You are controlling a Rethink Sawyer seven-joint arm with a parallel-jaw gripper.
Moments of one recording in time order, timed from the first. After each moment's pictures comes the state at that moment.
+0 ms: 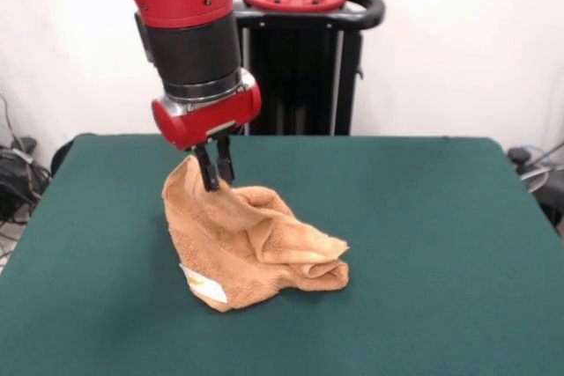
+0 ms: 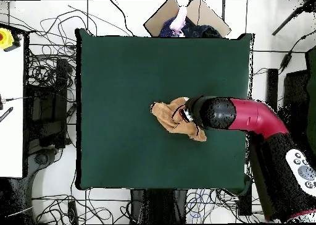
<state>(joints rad) -0.80 -0.71 0.56 1.71 -0.42 0.75 0.99</state>
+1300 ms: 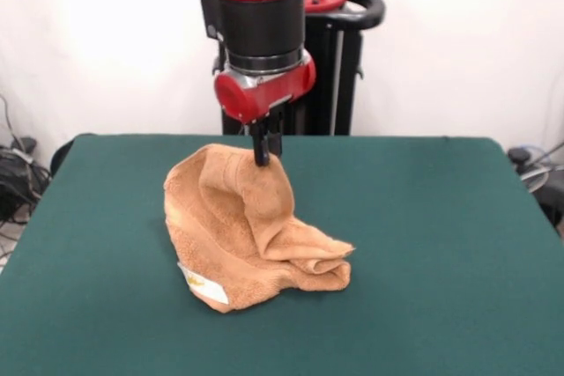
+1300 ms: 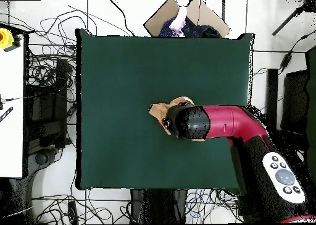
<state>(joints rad) -0.72 -0.81 0.55 1.83 -0.45 0.70 0.99</state>
